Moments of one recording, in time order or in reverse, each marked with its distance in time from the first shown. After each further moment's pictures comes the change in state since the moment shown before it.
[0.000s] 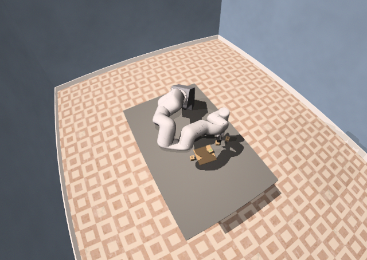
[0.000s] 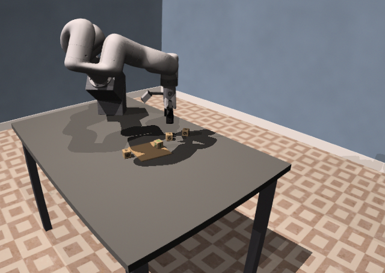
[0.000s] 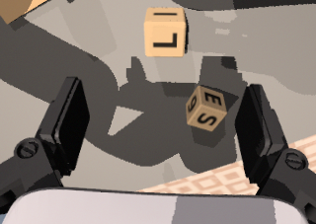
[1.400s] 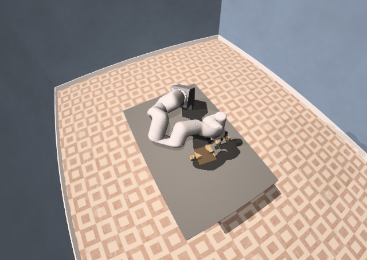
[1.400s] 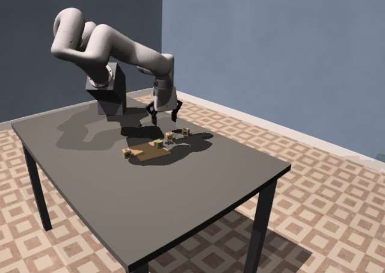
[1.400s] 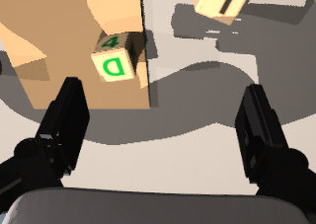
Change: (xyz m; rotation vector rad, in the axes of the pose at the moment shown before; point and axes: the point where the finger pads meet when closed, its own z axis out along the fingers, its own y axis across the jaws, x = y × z) arm 0.024 -0.041 -0.003 0.003 -0.001 1.216
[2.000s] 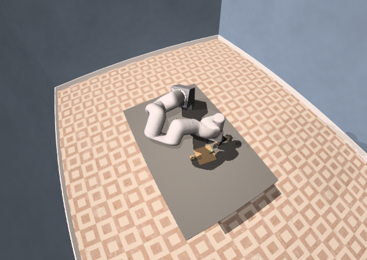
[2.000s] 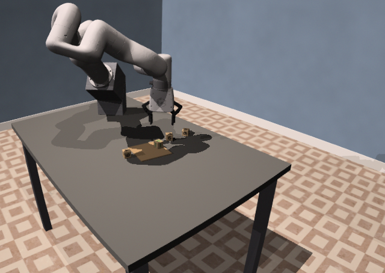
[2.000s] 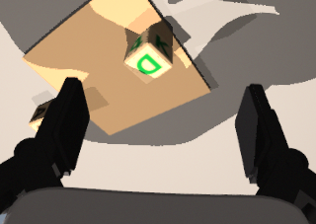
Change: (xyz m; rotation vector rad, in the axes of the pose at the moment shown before) arm -0.012 -0.017 -0.002 0.000 0.000 0.543
